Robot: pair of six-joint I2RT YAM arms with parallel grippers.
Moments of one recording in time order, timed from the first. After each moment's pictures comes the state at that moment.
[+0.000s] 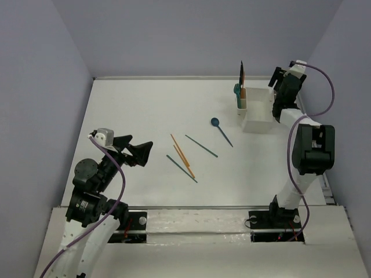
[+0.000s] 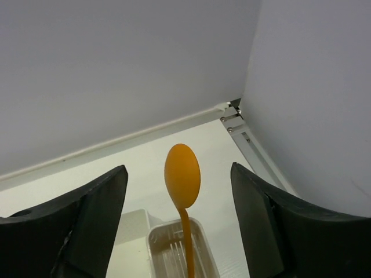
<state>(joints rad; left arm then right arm) -0.32 0.32 0.64 -0.29 0.19 -0.35 -0.08 1.87 1.24 0.63 0.34 0.03</state>
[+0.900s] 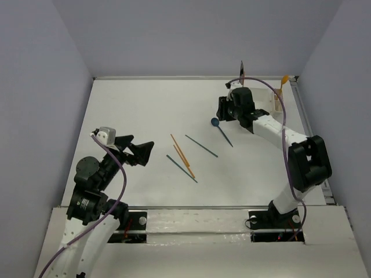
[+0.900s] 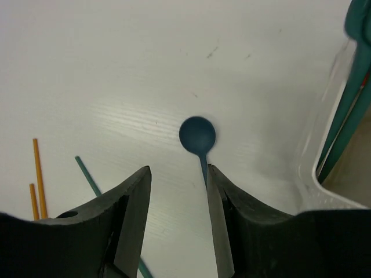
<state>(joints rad) -0.32 0.34 0.64 -0.29 0.20 -0.35 0.39 1.66 1.20 -0.07 0.00 0.20</state>
